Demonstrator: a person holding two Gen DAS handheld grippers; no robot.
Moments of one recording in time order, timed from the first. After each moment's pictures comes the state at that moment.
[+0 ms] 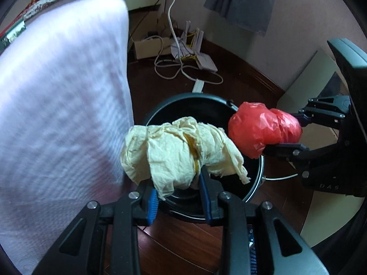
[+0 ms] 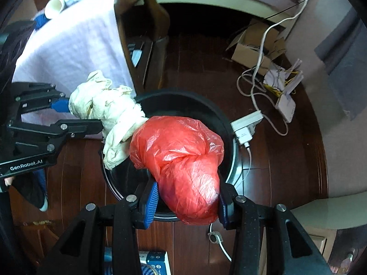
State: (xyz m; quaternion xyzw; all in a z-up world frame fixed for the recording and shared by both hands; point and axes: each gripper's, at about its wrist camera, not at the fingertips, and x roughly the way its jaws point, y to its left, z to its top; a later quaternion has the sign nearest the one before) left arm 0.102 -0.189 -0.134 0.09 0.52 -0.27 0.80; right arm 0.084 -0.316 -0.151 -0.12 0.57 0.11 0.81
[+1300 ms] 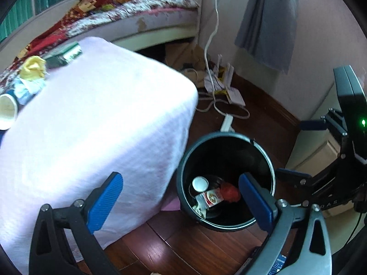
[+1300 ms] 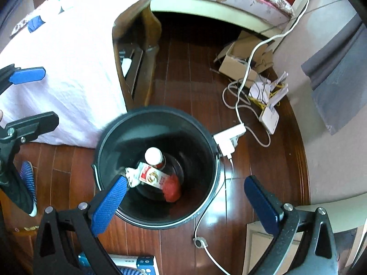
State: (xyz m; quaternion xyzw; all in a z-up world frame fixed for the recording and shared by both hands) left arm 0.090 -0.136 -0.057 0.07 0.44 -0.18 0.88; right arm 0.091 -0.305 -0.098 -0.15 0.53 0.08 0.83
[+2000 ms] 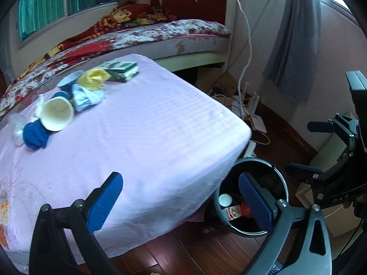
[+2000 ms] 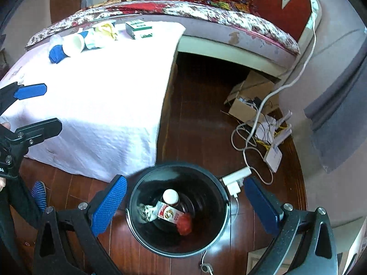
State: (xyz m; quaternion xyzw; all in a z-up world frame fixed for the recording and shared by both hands) left arm 0.094 -0.062 -0.015 0.04 0.39 -0.11 0.91; right arm 0.112 -0.243 -0.025 -0.15 0.45 0.12 0.87
